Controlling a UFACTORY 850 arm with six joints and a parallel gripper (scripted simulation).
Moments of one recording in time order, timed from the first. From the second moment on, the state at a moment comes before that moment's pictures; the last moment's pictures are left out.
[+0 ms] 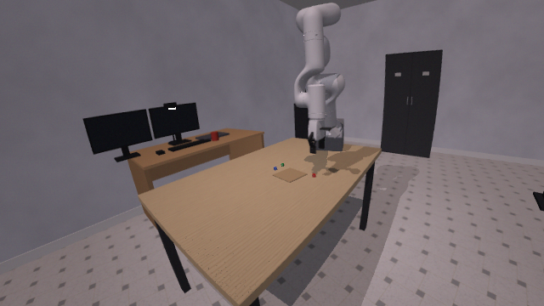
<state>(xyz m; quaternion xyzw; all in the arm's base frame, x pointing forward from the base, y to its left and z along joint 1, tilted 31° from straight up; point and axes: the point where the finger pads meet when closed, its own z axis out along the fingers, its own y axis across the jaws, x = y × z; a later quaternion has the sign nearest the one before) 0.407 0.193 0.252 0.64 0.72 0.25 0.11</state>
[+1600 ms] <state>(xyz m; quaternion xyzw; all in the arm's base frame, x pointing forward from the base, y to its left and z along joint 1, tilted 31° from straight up) 0.407 0.193 0.252 0.64 0.72 0.25 0.11</state>
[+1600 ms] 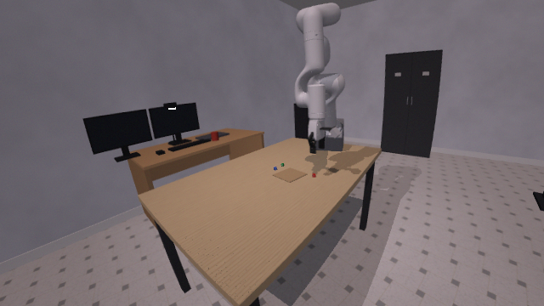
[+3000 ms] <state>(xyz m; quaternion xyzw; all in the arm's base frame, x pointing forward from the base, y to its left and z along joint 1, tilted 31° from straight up) 0.408 0.188 0.250 0.65 0.72 0.24 0.11</state>
